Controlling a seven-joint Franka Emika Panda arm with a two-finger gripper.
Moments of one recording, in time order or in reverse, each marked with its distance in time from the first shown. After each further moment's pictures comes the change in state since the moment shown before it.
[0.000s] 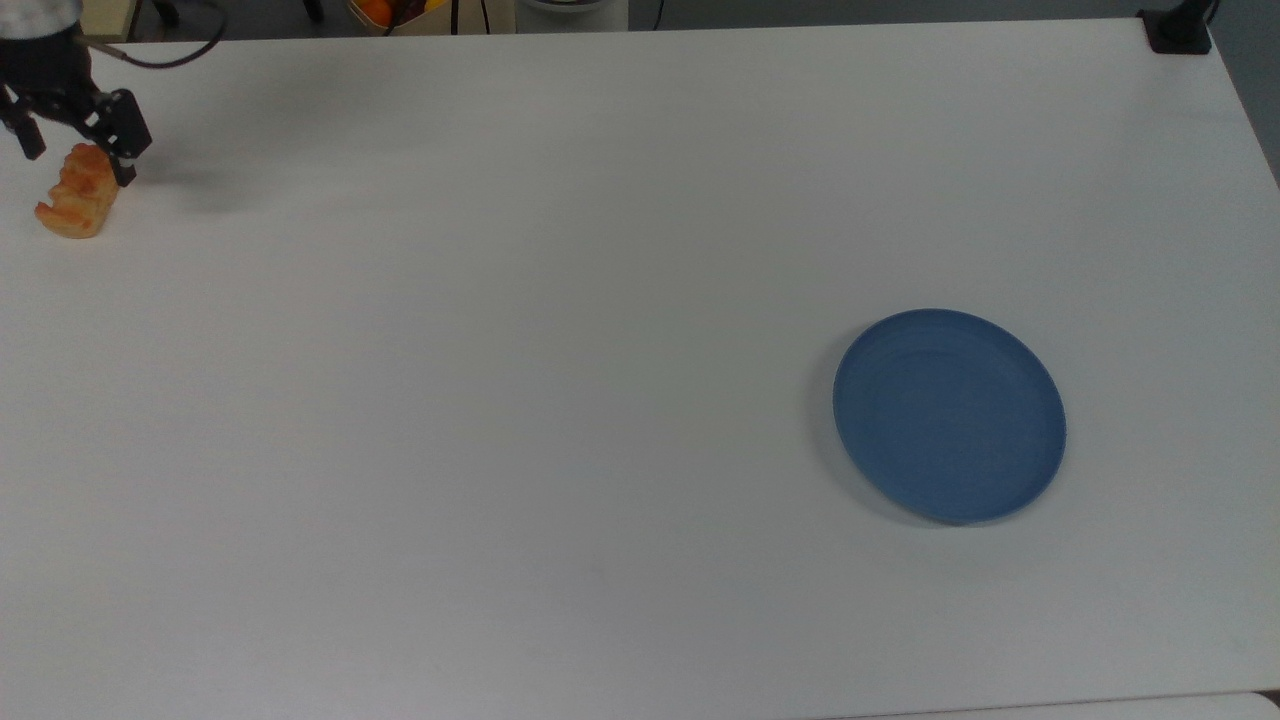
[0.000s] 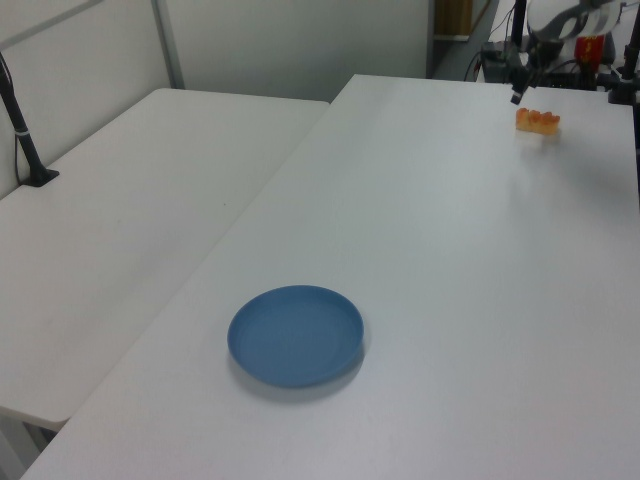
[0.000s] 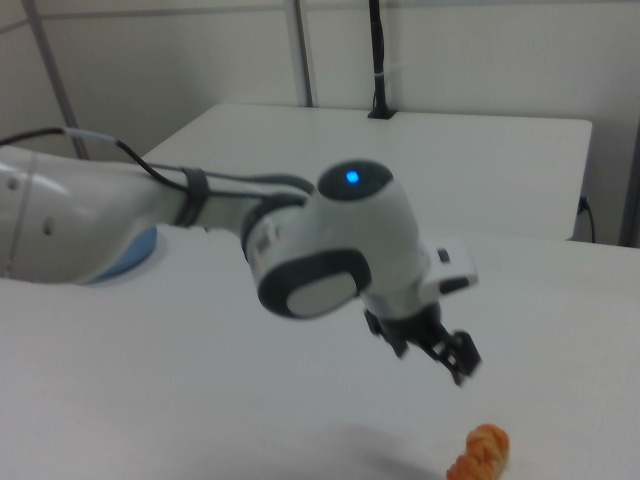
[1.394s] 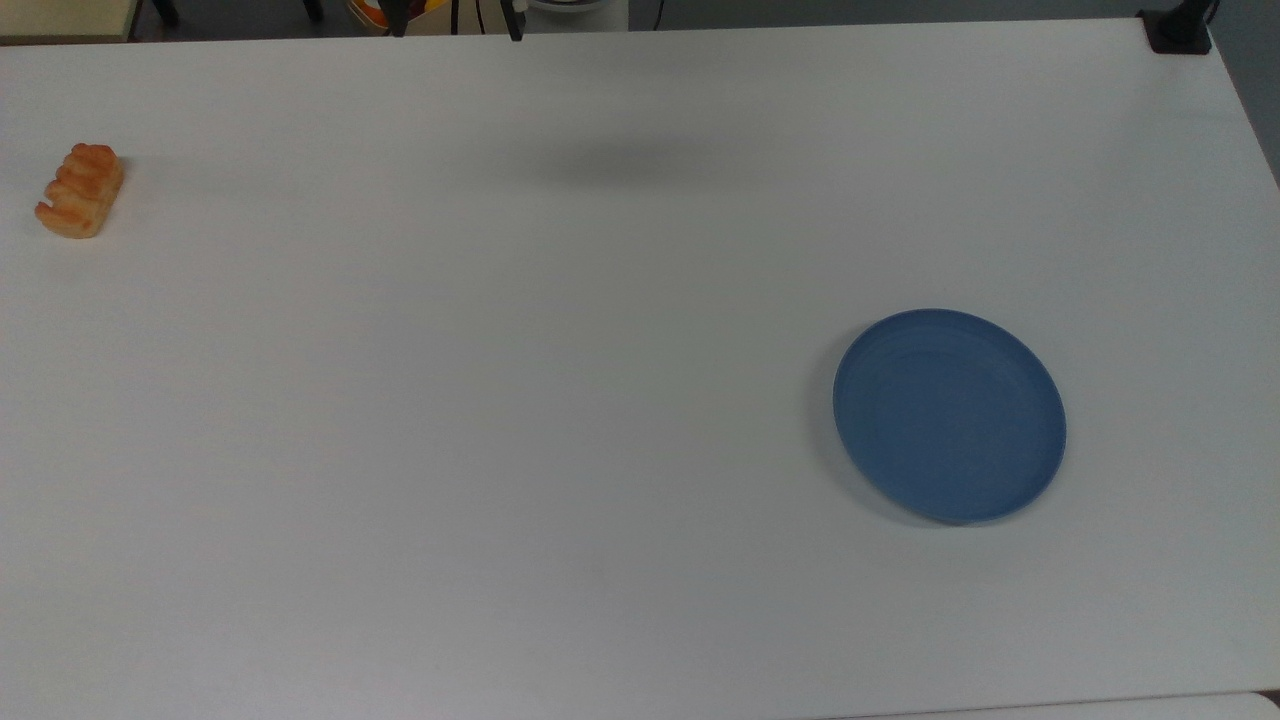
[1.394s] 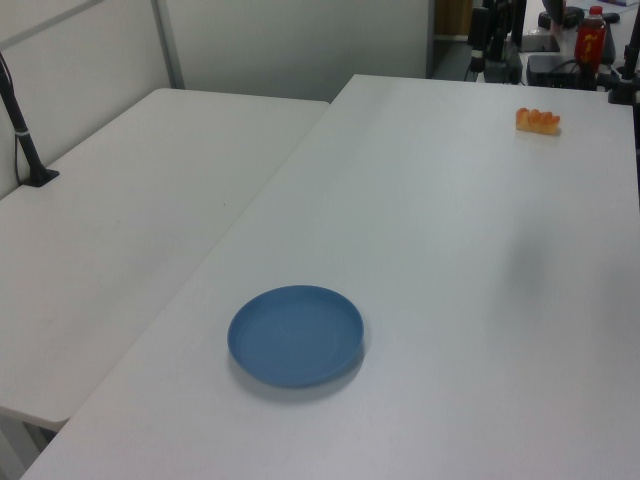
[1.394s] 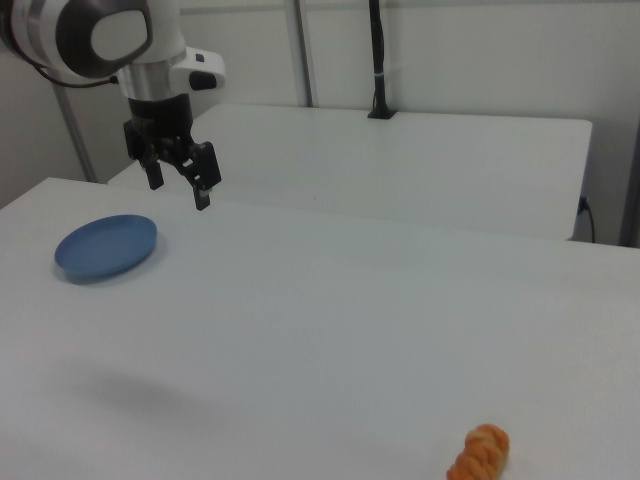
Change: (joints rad) arm 0.099 -0.287 0.493 0.263 -0.196 -0.751 0.632
